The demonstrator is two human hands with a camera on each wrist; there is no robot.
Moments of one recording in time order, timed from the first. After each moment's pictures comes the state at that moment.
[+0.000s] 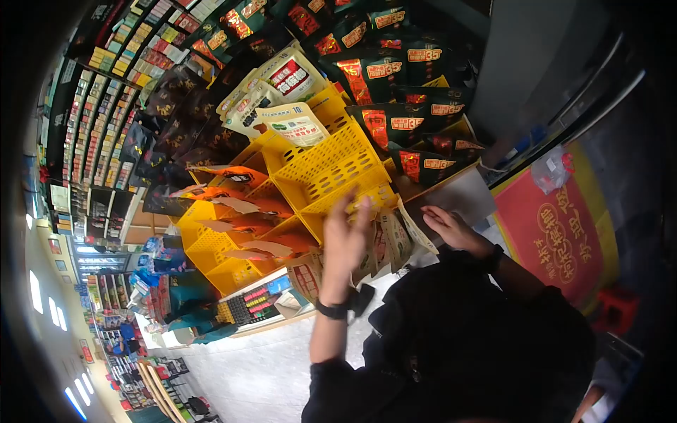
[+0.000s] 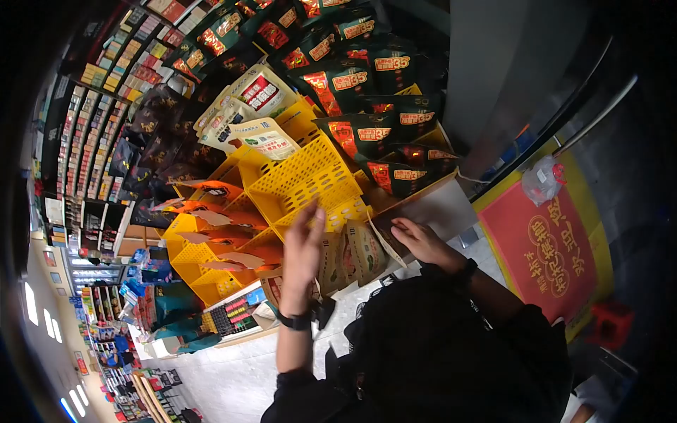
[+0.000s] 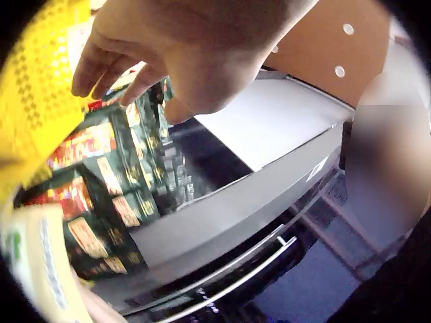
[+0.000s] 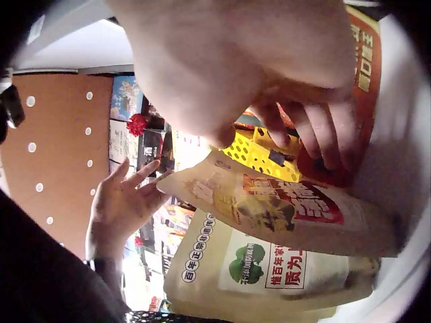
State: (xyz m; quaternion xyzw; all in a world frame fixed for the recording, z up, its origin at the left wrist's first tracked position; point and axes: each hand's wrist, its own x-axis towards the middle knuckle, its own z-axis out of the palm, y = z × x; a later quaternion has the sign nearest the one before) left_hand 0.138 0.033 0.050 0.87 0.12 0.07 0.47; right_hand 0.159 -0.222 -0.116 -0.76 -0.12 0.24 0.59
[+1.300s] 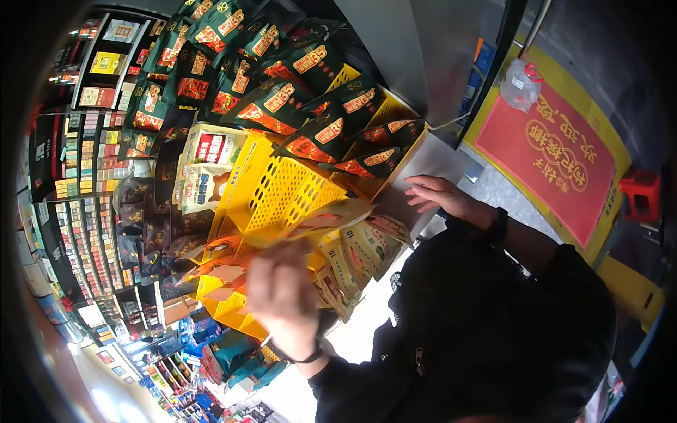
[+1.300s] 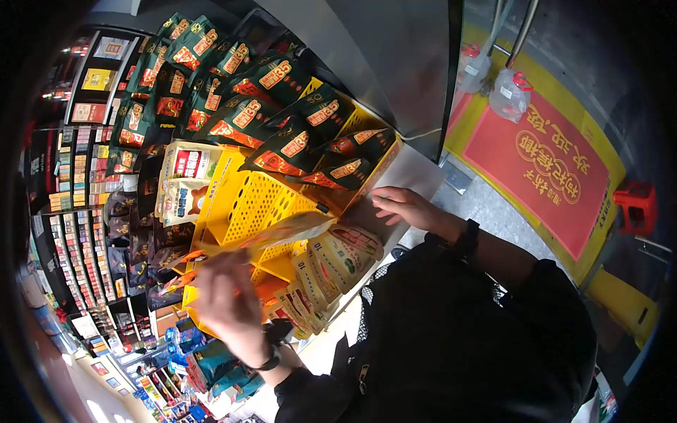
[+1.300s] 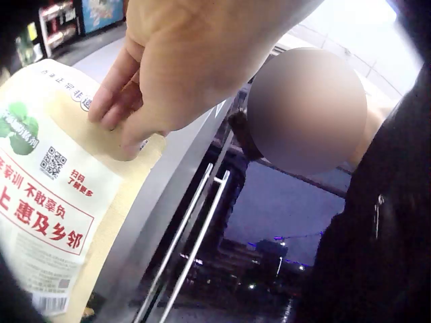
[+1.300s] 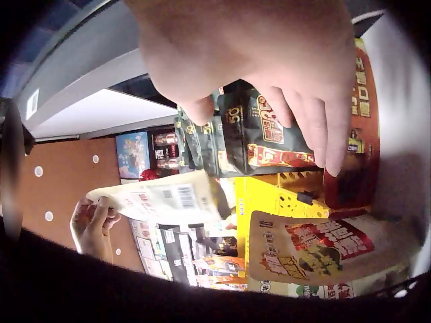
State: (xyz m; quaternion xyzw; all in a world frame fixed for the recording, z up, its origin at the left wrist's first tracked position) left_hand 0.133 -0.040 0.161 0.96 -0.22 0.17 0.09; right_hand 0.168 -0.281 -0.086 -0.54 0.04 0.32 0.78
